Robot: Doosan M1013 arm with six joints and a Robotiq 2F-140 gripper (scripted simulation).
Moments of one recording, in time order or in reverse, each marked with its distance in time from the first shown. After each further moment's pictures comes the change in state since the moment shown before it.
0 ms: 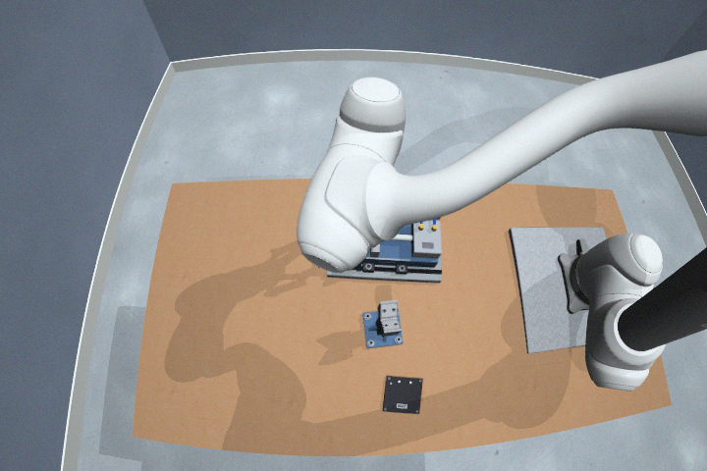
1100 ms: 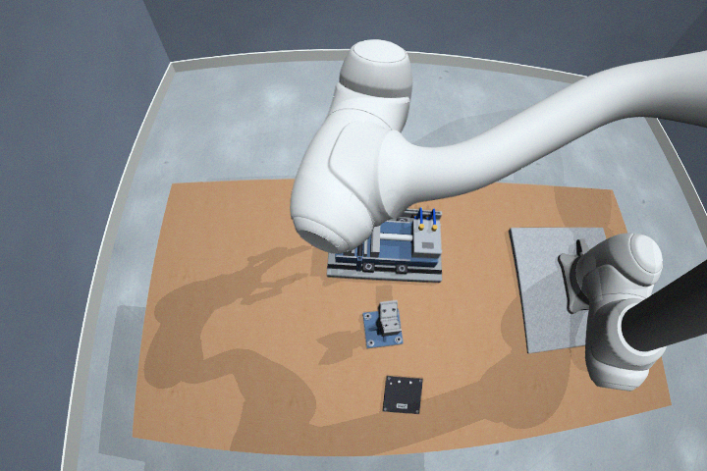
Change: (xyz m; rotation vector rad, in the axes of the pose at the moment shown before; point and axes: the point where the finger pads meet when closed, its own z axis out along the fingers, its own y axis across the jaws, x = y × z) arm 0.000 0.000 -0.070 0.000 0.000 0.000
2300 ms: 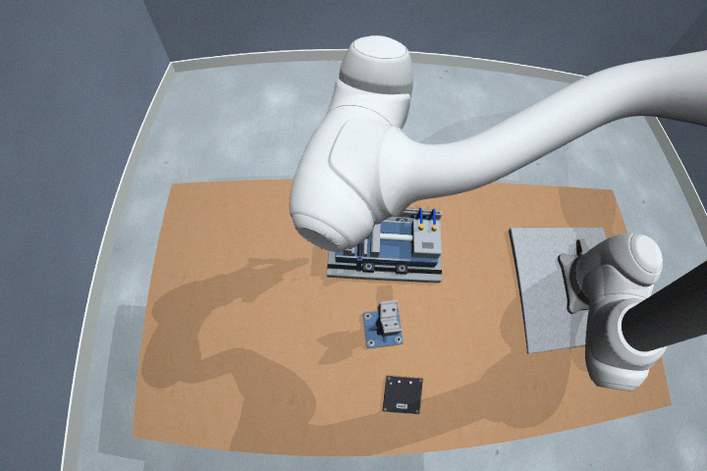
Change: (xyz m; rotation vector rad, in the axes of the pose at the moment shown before) arm 0.000 0.000 -0.006 0.000 0.000 0.000
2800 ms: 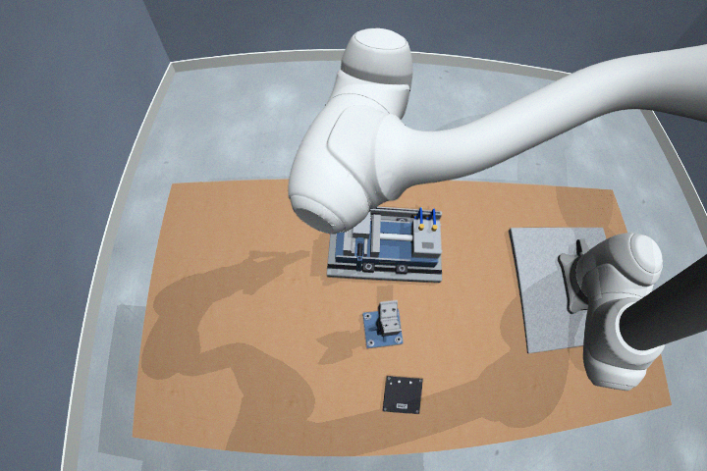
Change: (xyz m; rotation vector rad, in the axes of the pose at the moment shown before) arm -0.001 0.021 0.000 0.000 0.000 0.001
